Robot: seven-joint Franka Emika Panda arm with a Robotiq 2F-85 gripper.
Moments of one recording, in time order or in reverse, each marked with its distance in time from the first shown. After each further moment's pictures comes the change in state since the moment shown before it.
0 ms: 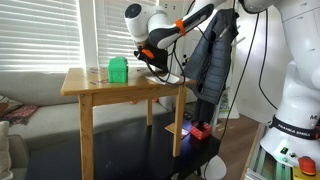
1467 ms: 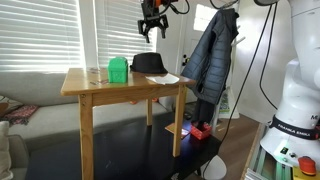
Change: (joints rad) arm 0.038 -0.124 -0.010 0.319 0.810 -0.472 -0.341
